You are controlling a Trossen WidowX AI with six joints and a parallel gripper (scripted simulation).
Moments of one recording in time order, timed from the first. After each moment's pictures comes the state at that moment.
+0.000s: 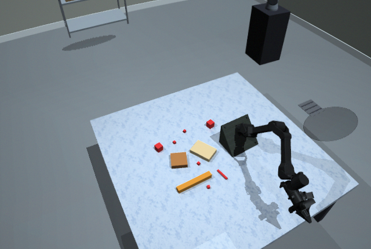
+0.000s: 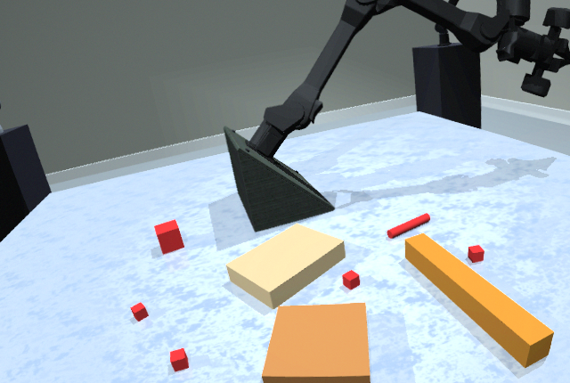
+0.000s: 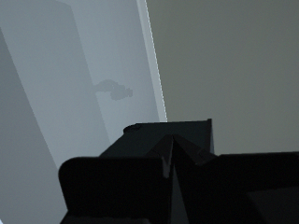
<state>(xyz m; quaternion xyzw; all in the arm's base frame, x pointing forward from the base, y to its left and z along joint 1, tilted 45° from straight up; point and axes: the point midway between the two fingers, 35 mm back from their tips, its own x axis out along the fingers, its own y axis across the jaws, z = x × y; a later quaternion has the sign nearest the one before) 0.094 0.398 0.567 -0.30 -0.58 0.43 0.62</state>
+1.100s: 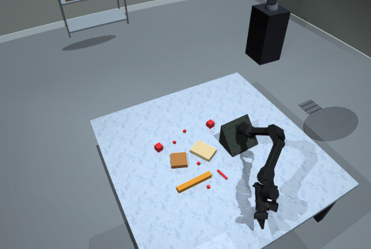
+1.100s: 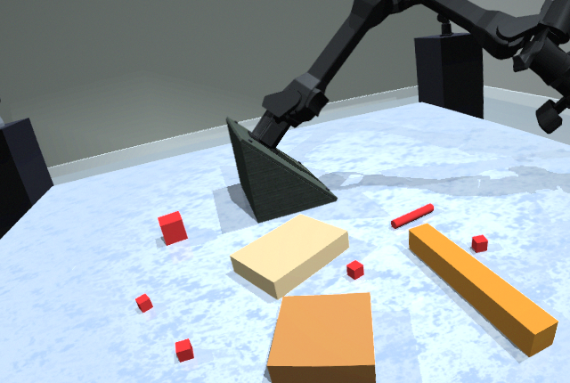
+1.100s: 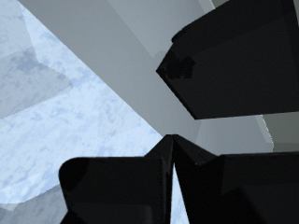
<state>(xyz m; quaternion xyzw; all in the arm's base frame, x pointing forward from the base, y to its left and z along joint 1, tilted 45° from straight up) 0.251 0.407 0.428 -0.32 -0.29 0.54 0.72</state>
